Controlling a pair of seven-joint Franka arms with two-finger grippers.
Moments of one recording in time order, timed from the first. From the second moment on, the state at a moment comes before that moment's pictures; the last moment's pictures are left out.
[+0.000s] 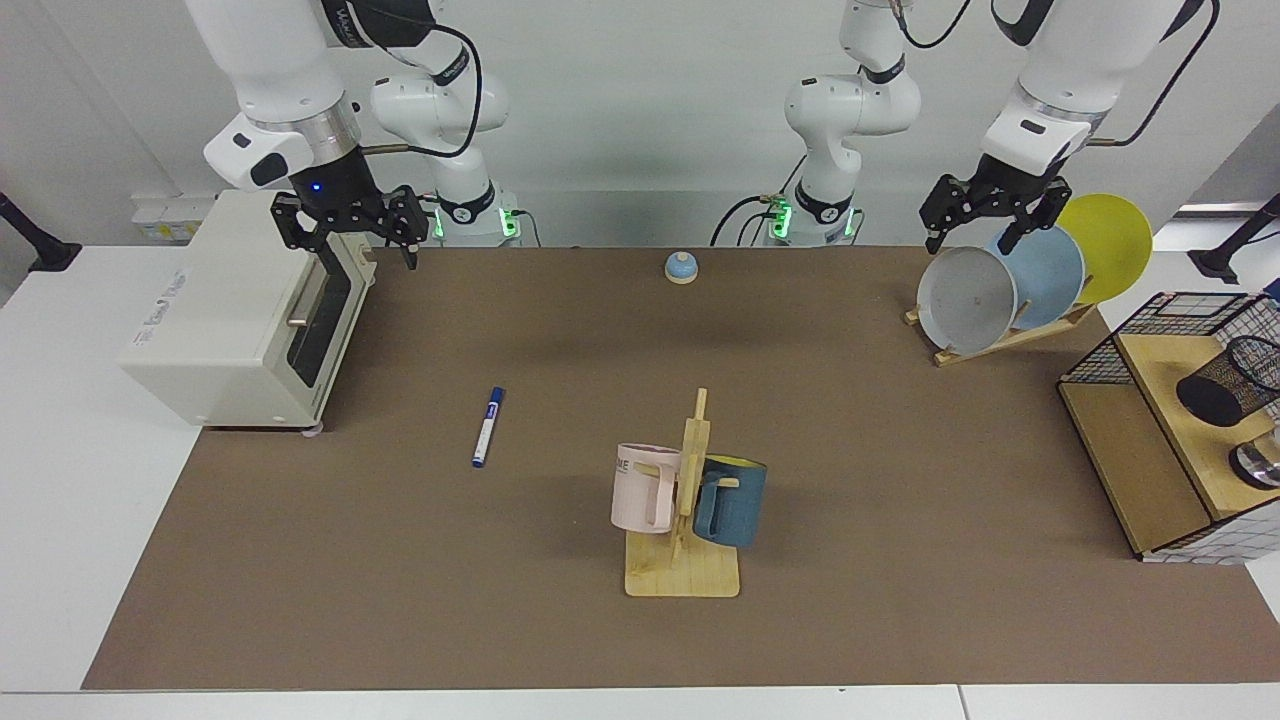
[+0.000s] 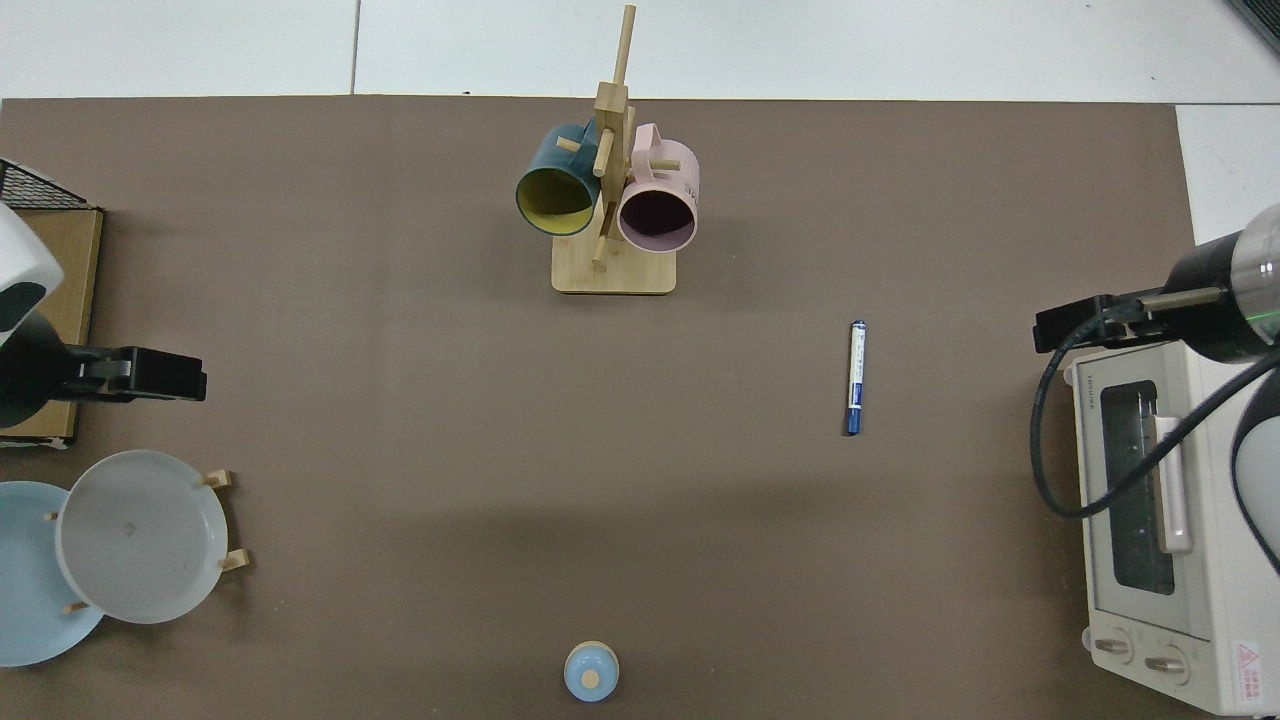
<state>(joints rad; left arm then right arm) -0.04 -0.11 -0.02 -1.67 -0.02 1.58 -0.02 0.07 0.00 0.01 -1.55 0.00 1.57 0.02</state>
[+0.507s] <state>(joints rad) -0.04 -0.11 -0.02 -1.67 -0.02 1.57 -0.01 0.07 -0.01 0.01 -1.57 0.00 1.58 0.02</state>
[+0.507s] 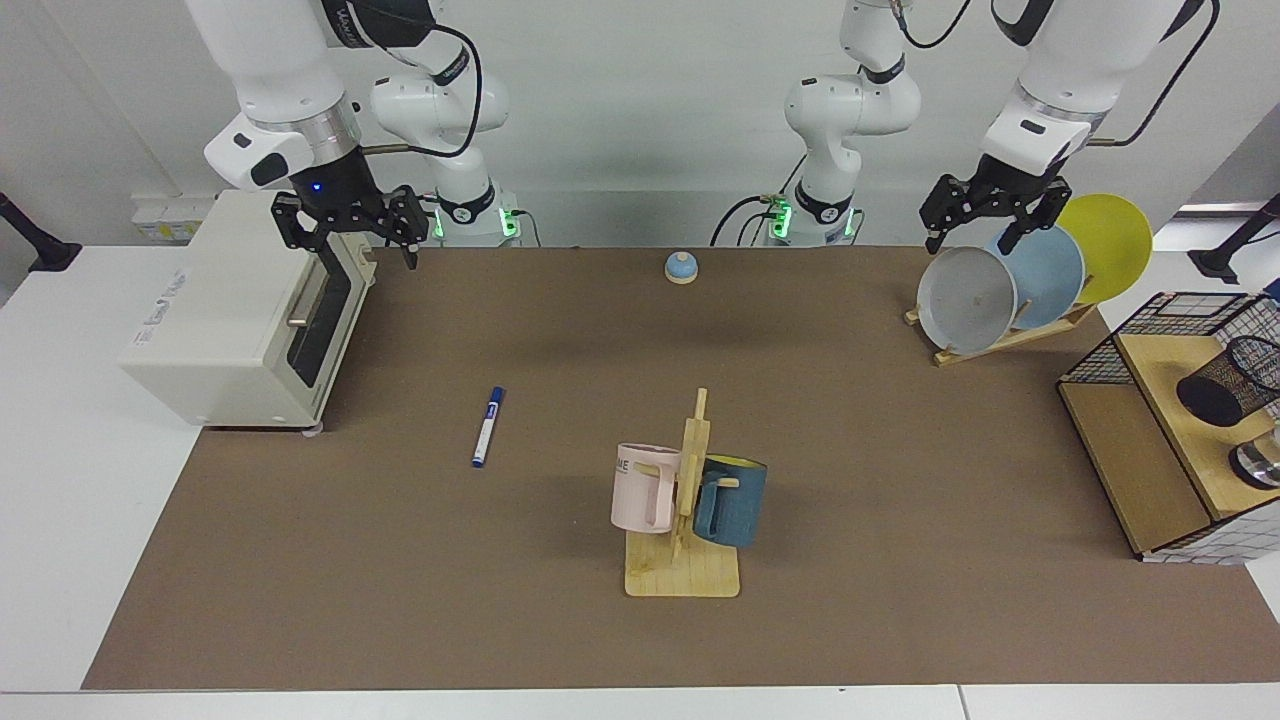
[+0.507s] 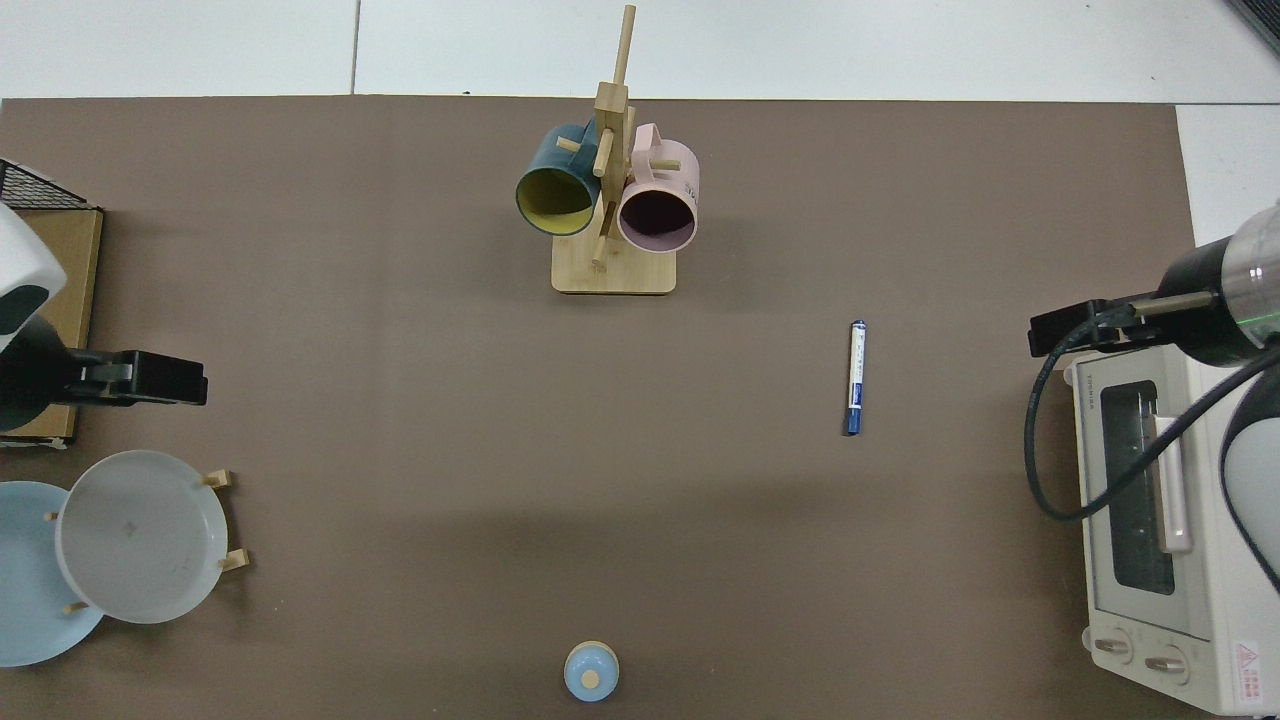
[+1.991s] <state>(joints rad) -0.03 -0.11 -0.01 -1.76 -0.02 1.61 0.16 0.17 0.35 0.02 -1.74 0.00 2.08 0.25</state>
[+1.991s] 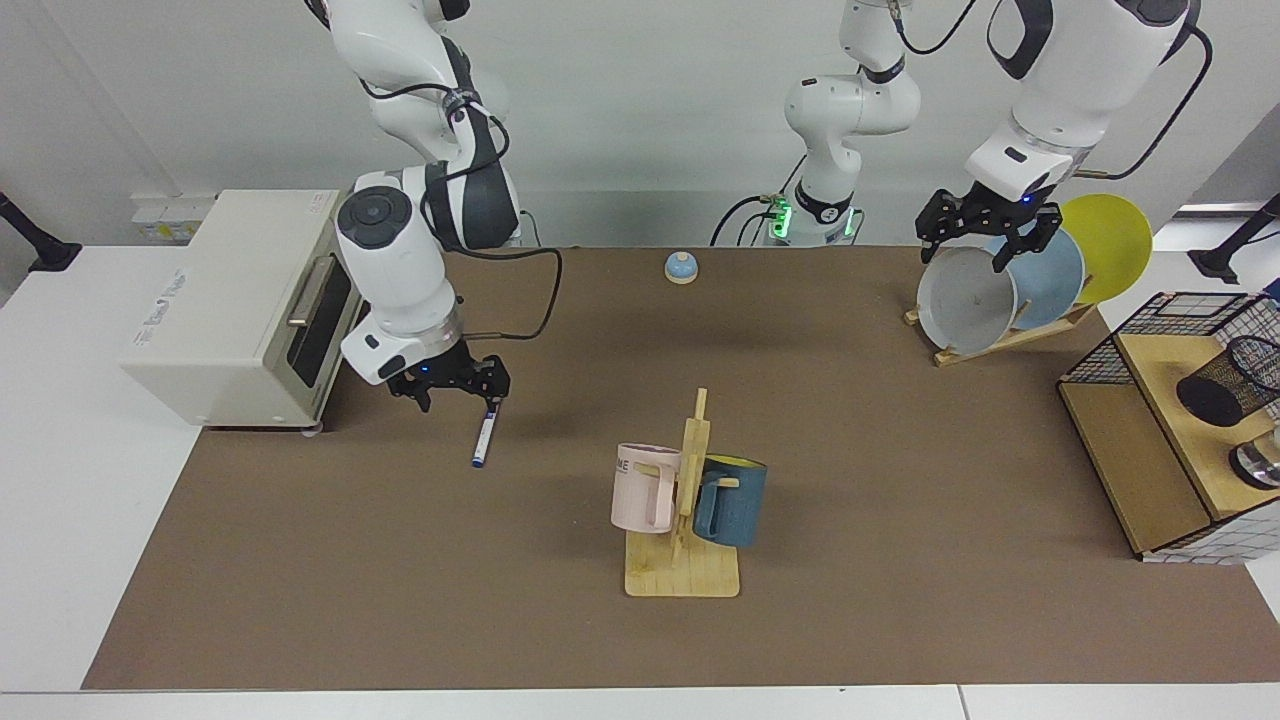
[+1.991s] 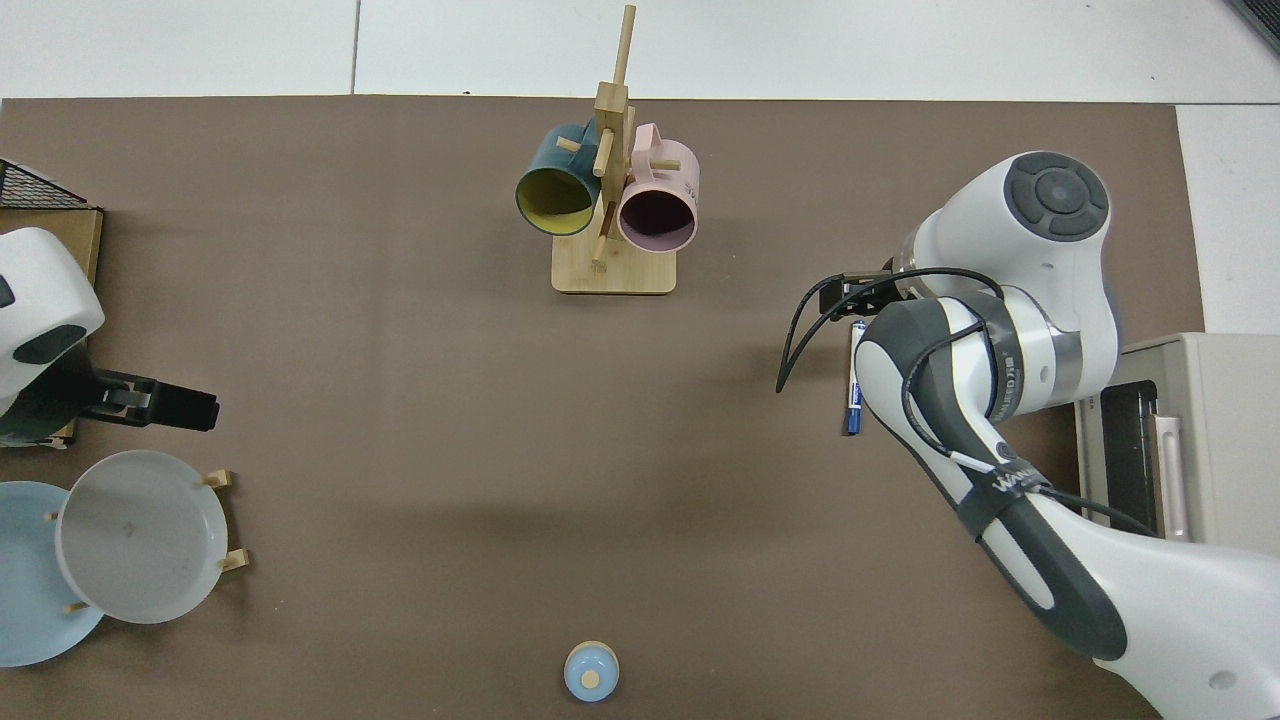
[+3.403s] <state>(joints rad) -0.01 -0.11 -0.01 -1.78 -0.02 1.62 0.16 0.15 0.43 0.01 -1.85 0.00 2.26 0.29</state>
